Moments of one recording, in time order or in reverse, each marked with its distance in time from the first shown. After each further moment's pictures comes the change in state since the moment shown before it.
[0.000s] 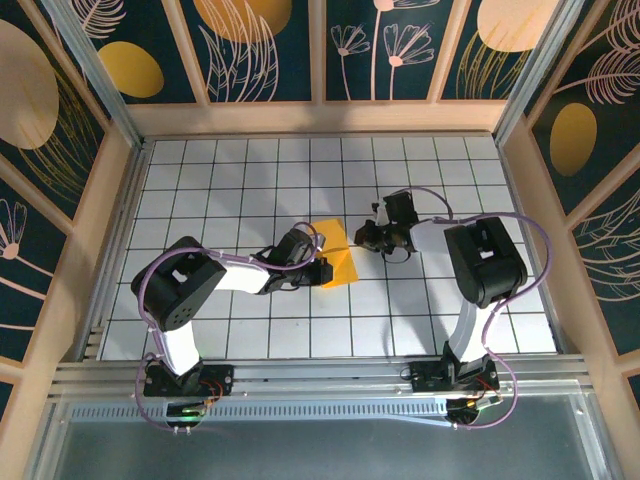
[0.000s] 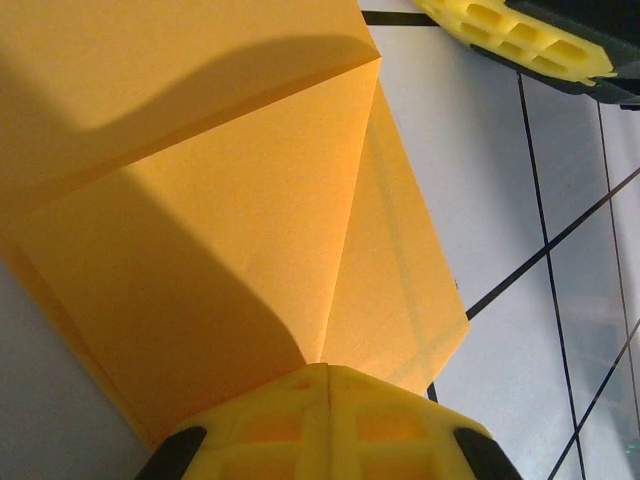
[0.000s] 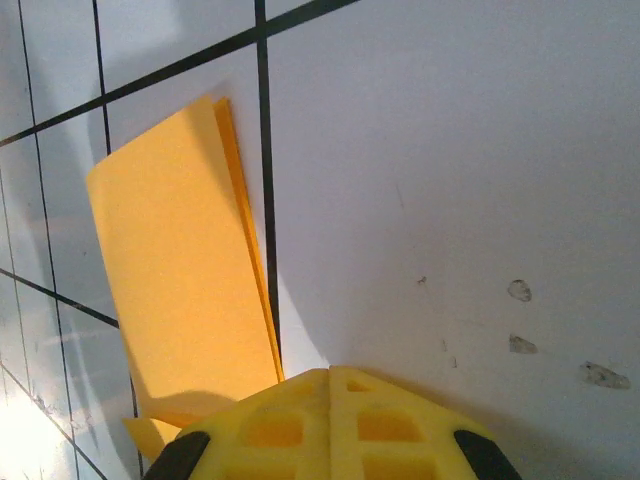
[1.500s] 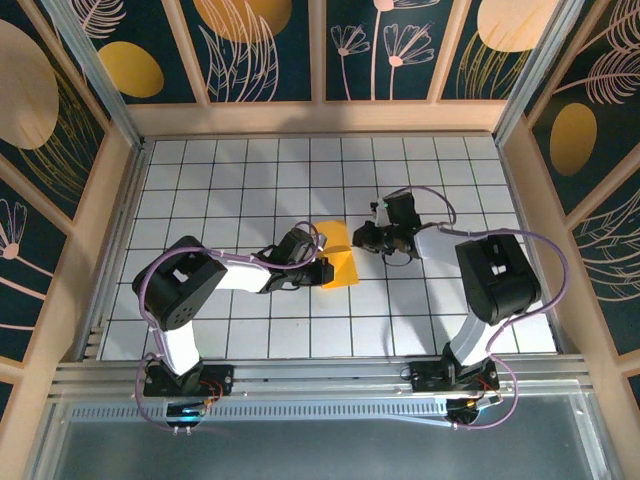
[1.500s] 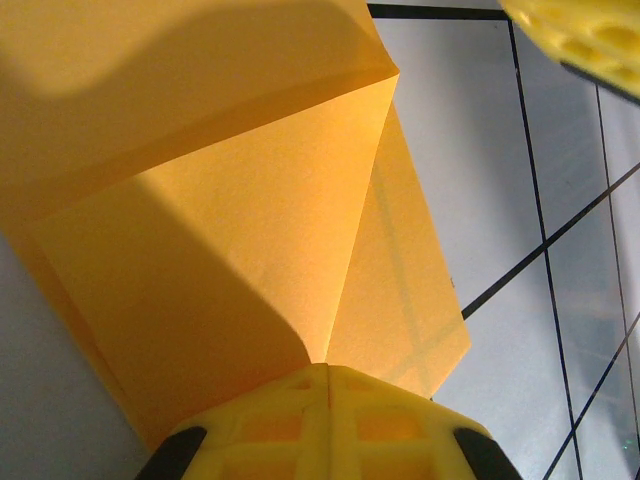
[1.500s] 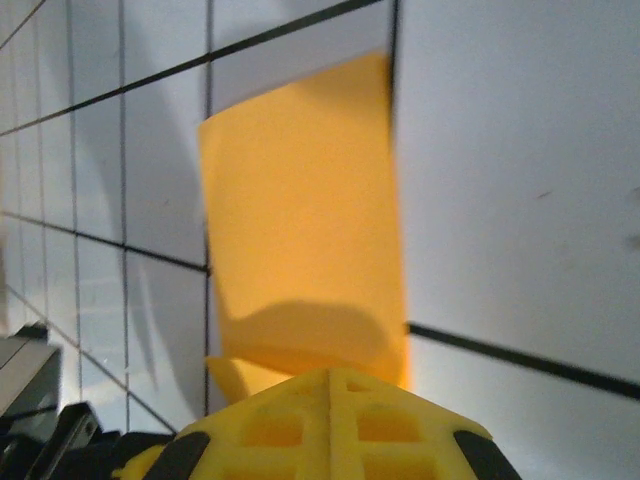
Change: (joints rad) left arm 0.000 0.006 0.015 -0.017 0.007 0.004; right arm 0.054 -0.141 -0.076 0.008 -0.017 0.010
